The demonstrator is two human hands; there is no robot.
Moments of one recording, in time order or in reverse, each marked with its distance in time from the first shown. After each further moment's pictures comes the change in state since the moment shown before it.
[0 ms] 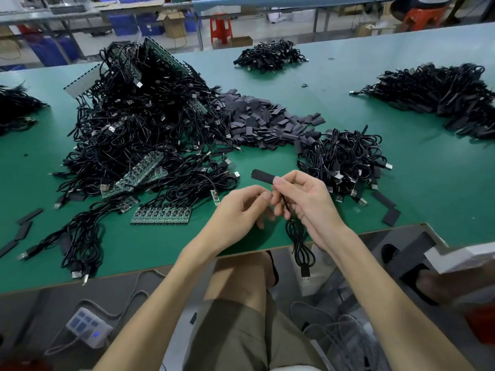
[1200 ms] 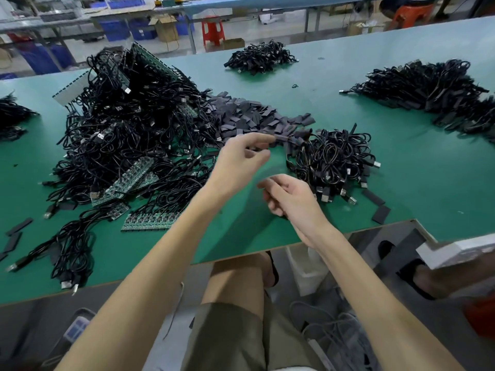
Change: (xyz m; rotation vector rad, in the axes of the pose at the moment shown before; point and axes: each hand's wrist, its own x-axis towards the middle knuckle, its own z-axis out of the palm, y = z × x) left_hand 0.078 0.040 -0.016 0.092 0.195 0.027; right_hand 0.013 0.016 0.001 -0.148 0.091 0.017
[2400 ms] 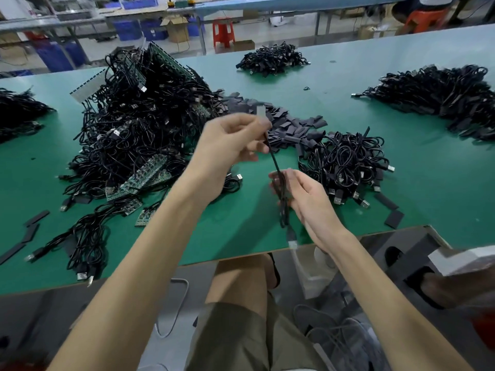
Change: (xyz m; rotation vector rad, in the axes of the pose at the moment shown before) left_hand -0.021 0.033 -0.048 -0.537 0.052 -0.161; right_hand -0.006 -0.006 0.000 0.017 -0.010 -0.040
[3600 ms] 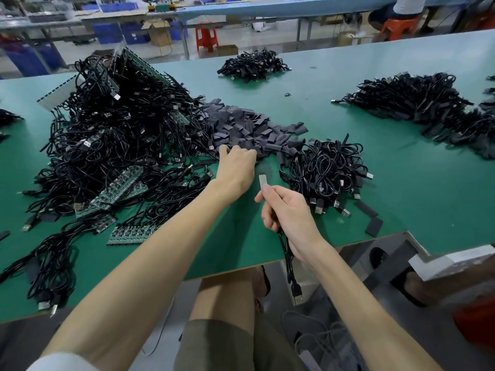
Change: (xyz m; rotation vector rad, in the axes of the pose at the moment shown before) left_hand 0.098 -0.103 0.037 1.584 -0.079 0.191; right_hand -0.001 -0.003 0.003 -0.074 0.055 0.020
